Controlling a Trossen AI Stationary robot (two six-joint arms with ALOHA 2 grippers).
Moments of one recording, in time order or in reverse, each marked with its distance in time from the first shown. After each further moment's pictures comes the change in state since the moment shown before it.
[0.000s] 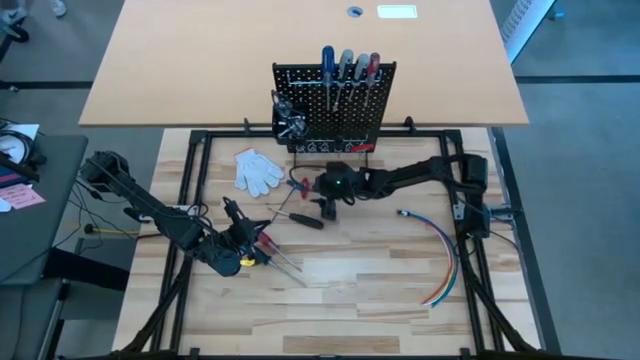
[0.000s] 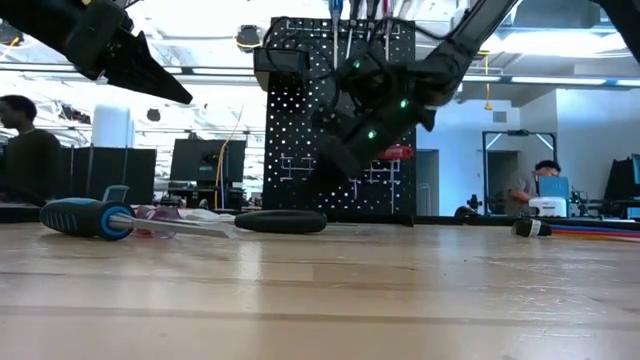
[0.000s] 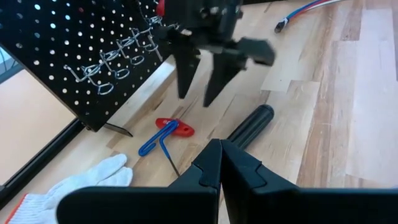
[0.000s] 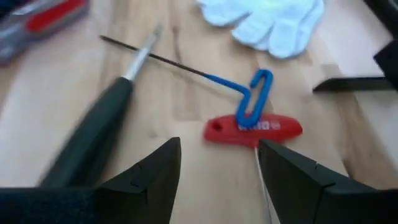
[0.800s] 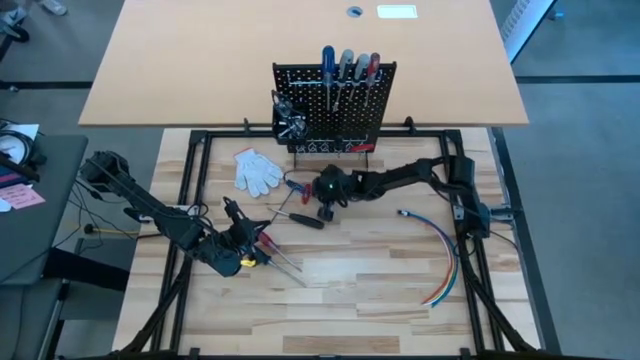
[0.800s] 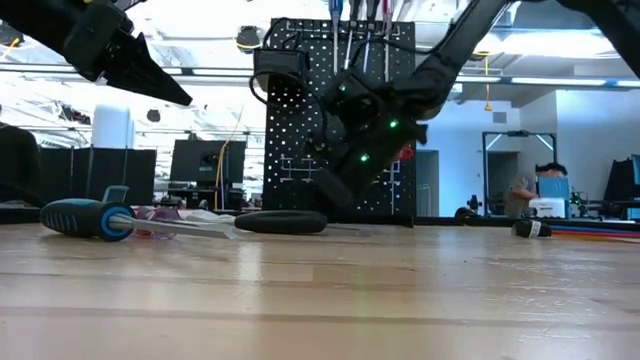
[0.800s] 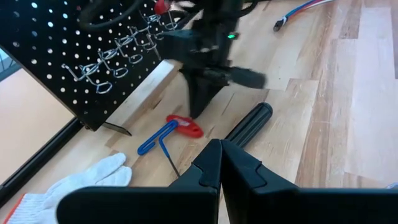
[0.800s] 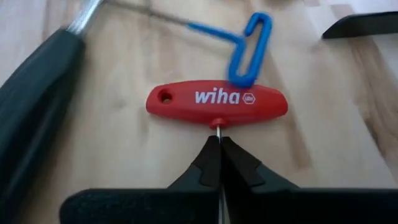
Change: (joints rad) left arm 0.000 0.000 0.001 -0.006 0.008 -0.002; right arm 0.028 0.109 0.054 -0.118 0.076 0.063
